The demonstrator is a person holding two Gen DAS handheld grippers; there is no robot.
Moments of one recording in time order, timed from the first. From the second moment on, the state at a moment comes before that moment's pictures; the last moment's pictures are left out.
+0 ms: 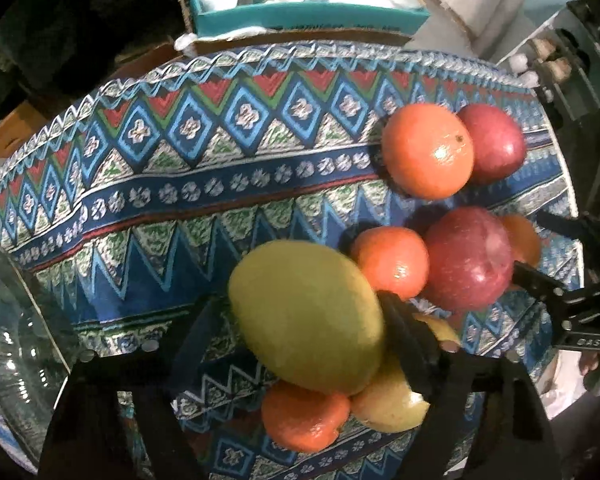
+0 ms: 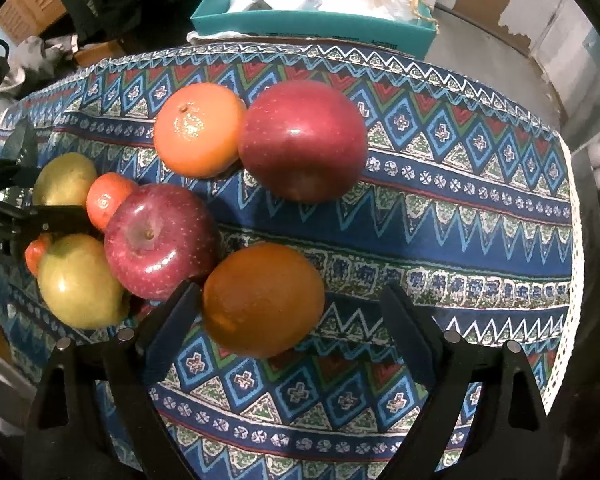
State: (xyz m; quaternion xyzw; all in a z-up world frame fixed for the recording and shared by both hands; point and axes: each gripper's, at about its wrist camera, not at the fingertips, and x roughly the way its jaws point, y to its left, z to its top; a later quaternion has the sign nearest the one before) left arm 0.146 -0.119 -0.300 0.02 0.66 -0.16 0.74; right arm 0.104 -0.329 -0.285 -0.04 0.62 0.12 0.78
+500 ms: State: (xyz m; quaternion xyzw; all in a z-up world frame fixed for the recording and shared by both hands) left arm 0.140 -0.120 -0.298 0.02 0.65 -0.16 0.74; right arm 0.102 -0.326 -0.290 -0.05 0.63 0.14 0.76
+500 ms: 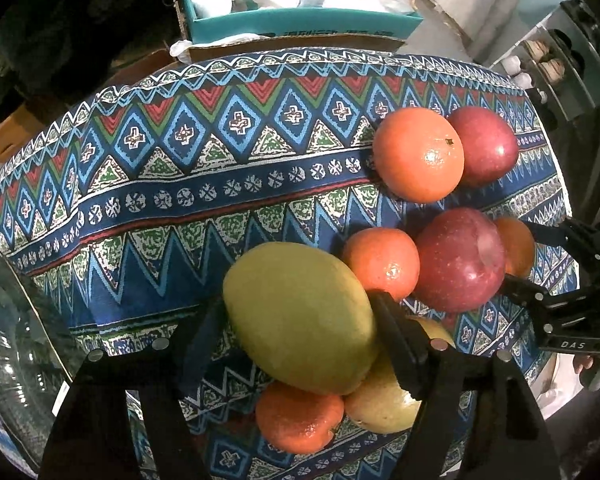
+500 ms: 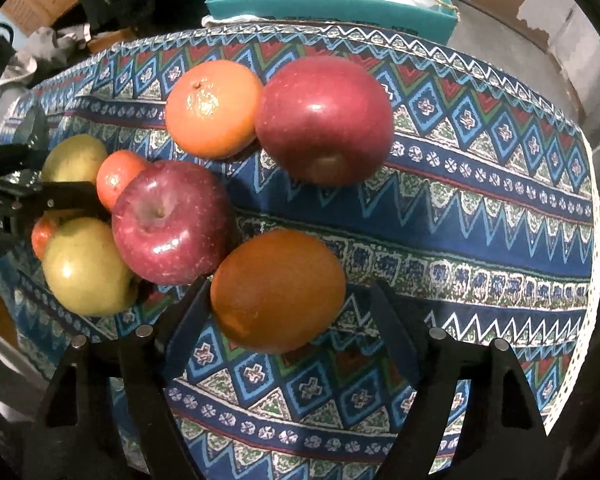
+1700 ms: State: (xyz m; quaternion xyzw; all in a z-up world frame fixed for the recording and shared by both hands) left arm 0.077 -0.084 -0.164 0.01 0.52 -0.17 0.84; right arm 0.072 -0.294 -0.153 -0.05 0.47 0.13 0.87
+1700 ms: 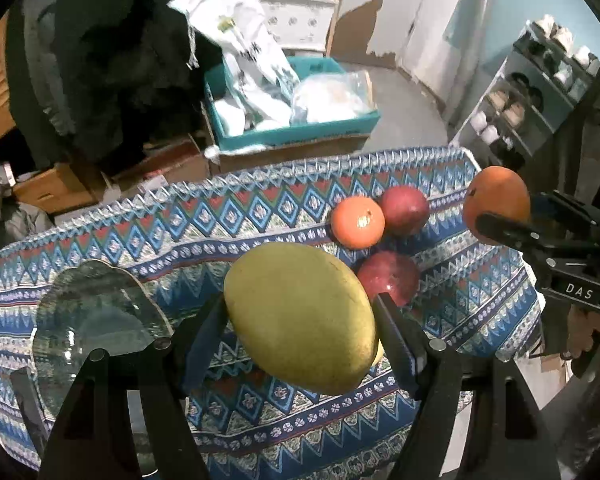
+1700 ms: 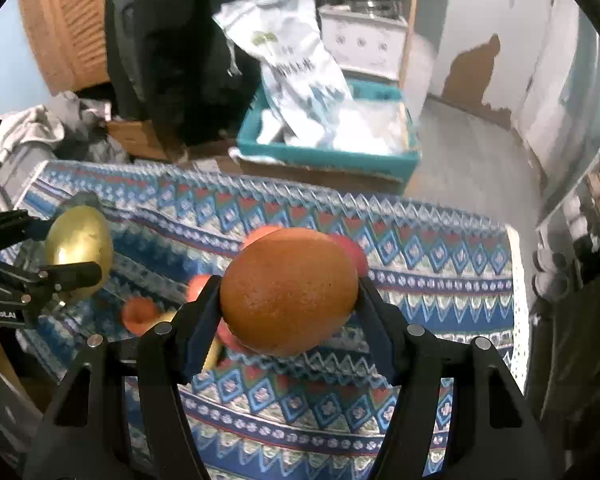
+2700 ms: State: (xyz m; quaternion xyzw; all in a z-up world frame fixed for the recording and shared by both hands) left arm 0.023 -0.006 -0.079 -0.01 0.42 -0.15 0.90; right arm 0.043 -0.188 -0.059 -0.04 0.38 0.24 0.89
